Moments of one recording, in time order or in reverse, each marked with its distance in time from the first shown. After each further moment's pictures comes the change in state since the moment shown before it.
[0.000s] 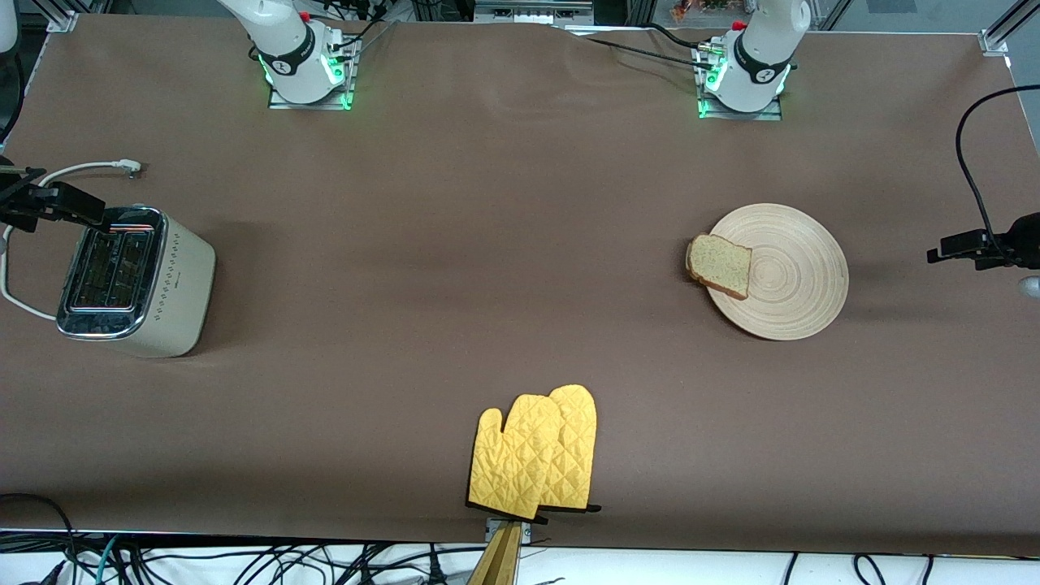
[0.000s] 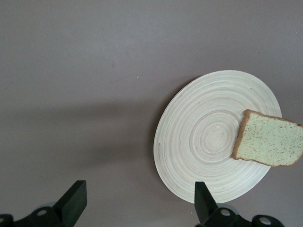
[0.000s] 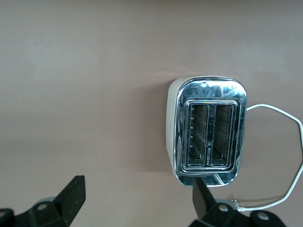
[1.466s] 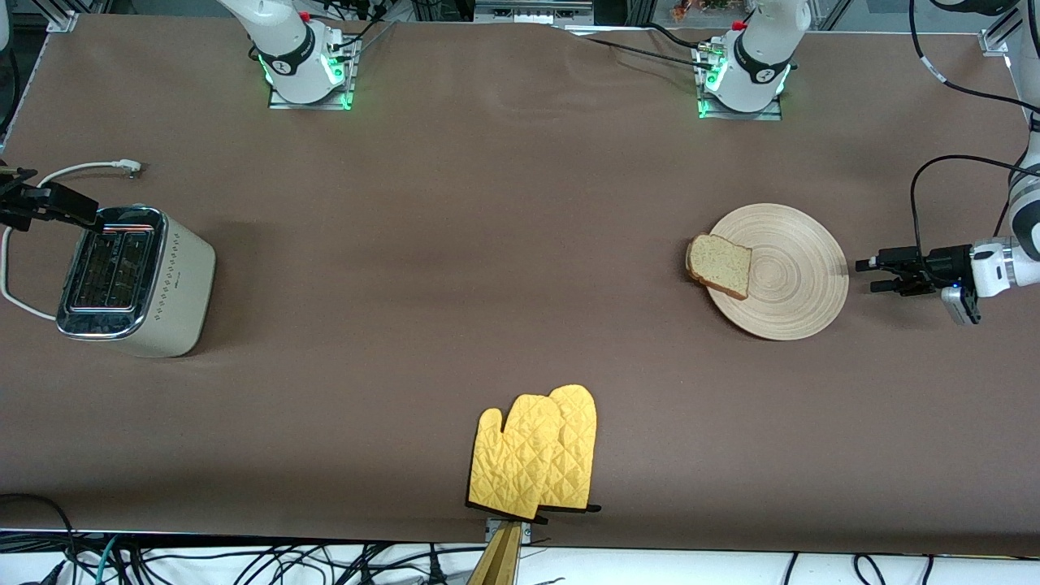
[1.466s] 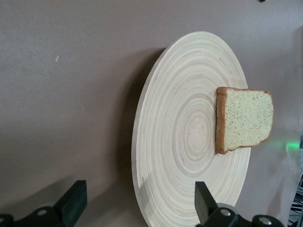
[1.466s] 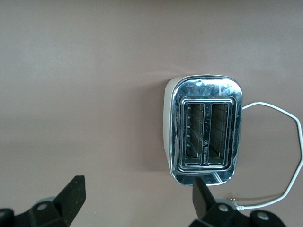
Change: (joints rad) left arm 0.095 0.352 0.032 -0.002 -0.435 -0.072 0.593; right arm -0.004 0.001 -0.011 0.000 0.000 0.000 0.000
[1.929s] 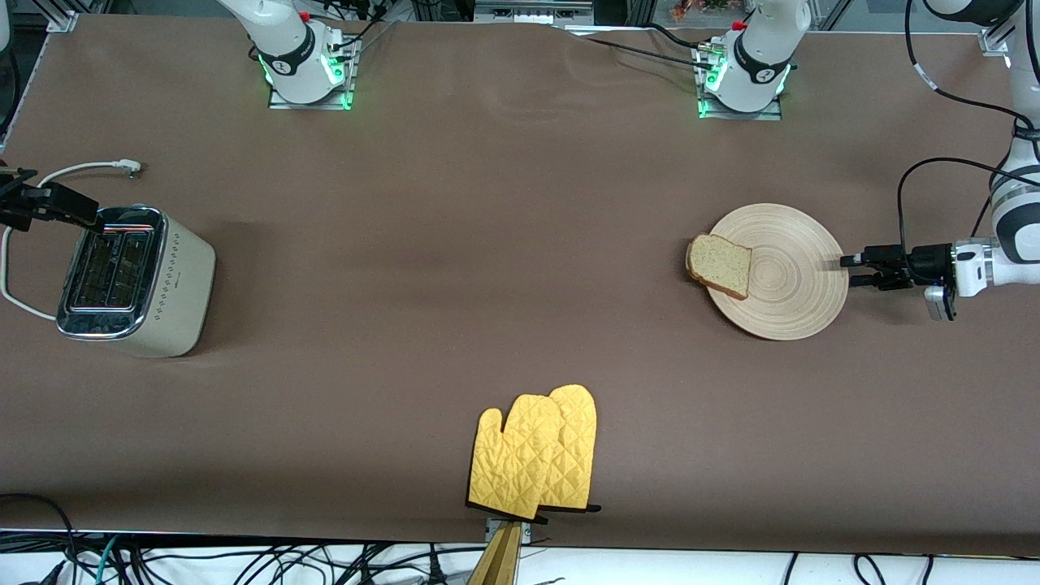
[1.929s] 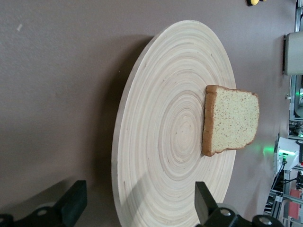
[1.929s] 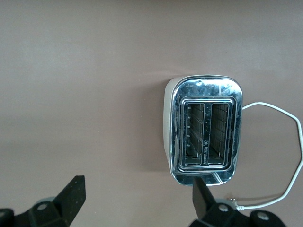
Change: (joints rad) left arm 0.000 0.022 0.000 -0.033 -0.057 -0.035 -0.016; right arm 0.000 0.000 0.000 0.000 0.000 0.000 0.000
